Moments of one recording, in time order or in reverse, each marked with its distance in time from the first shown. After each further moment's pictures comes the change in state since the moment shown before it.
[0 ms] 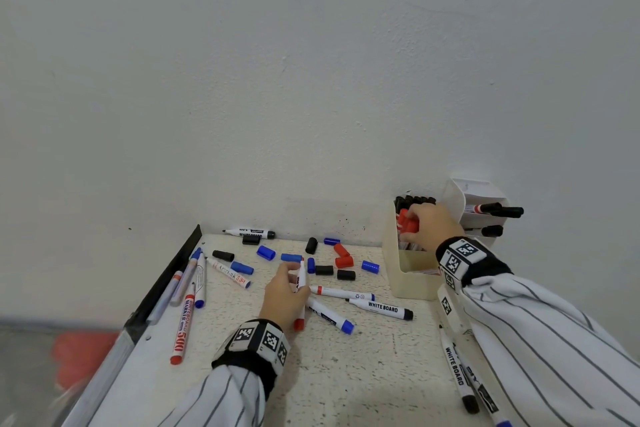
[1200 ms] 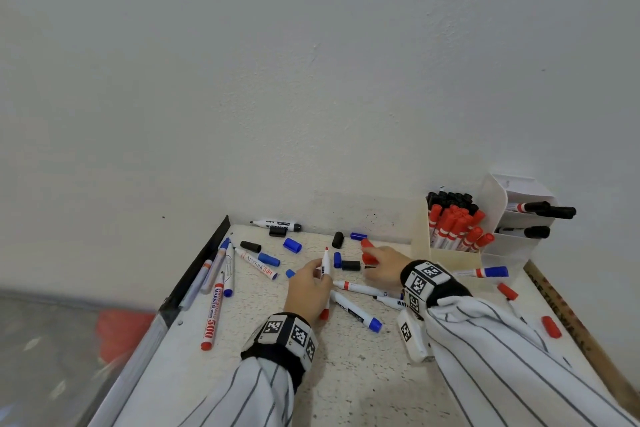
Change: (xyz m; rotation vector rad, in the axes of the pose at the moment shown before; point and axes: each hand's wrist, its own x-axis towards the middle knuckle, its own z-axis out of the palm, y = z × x) left_hand 0.000 0.000 -0.001 0.035 0.058 0.020; right_hand -0.012 -0.085 0.079 0.171 -0.562 -0.085
